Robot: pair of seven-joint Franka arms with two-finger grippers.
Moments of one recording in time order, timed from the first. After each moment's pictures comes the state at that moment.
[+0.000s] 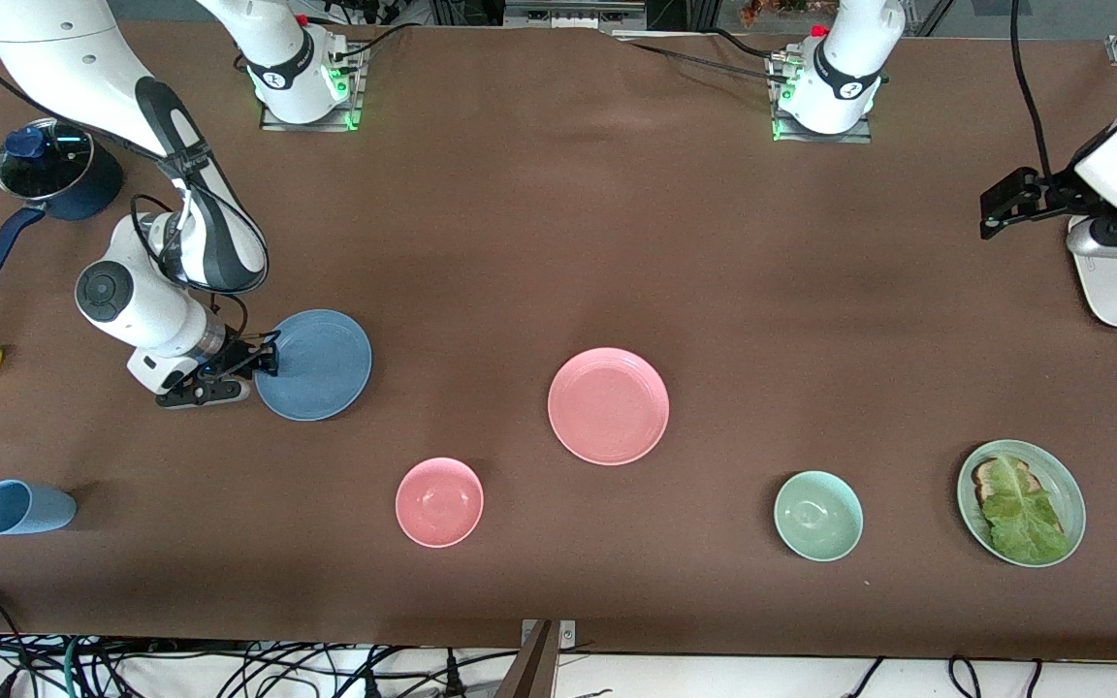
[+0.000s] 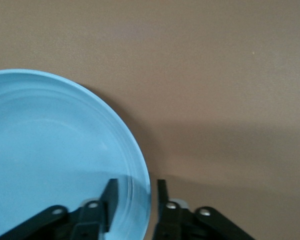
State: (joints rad) left arm -0.03 -0.03 -0.01 -1.60 0.06 1.52 0.04; right arm 0.00 0.48 0.03 -2.07 0.03 2.55 -0.14
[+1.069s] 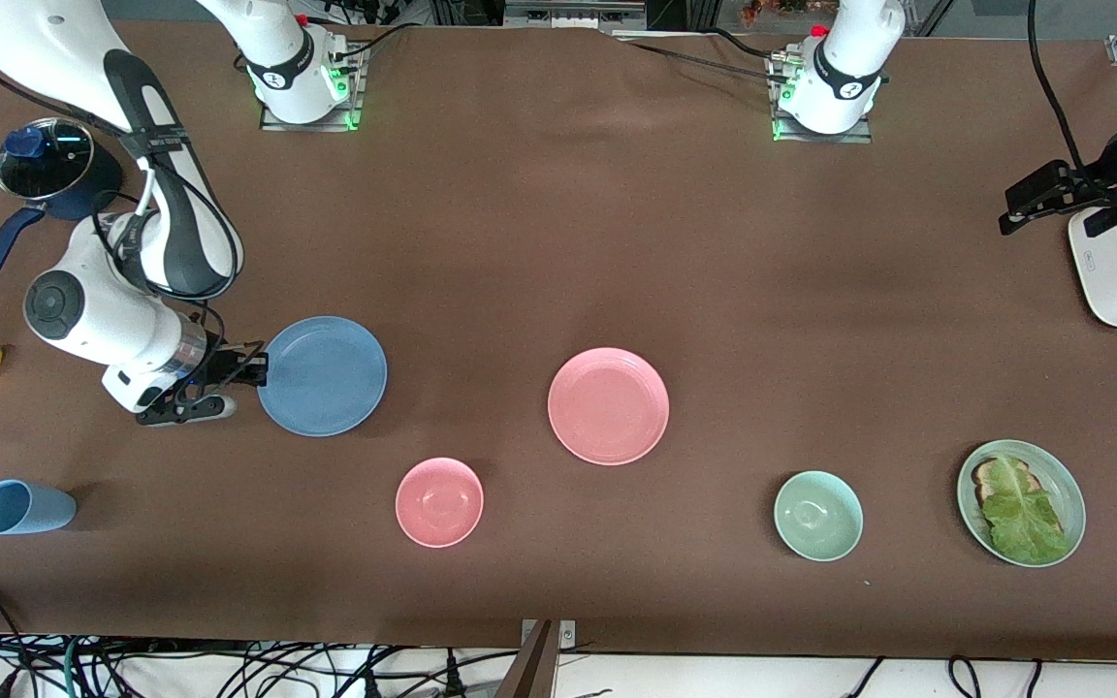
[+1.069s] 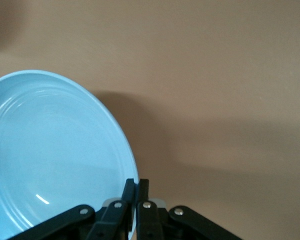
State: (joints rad) left arm -0.03 -0.04 0.05 -1.63 -0.02 1.55 0.01; right arm 0.00 0.42 0.07 -1.85 0.13 2.25 -0.14
